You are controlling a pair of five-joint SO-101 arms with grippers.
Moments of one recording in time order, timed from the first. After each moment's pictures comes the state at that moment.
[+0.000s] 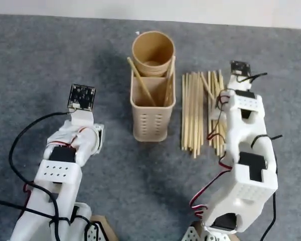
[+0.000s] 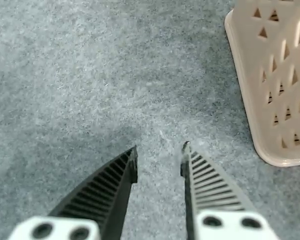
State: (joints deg) left arm -2.1 -45.1 68.0 34.5 1.4; right arm 5.4 17.4 11.5 50.0 5.4
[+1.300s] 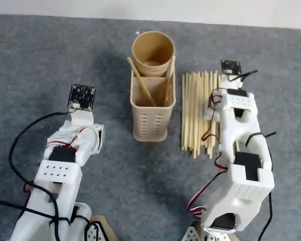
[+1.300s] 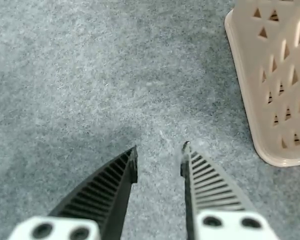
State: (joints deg) left arm -2.1 -45.1 68.0 34.5 1.4; right arm 1.6 17.7 11.5 51.4 5.4
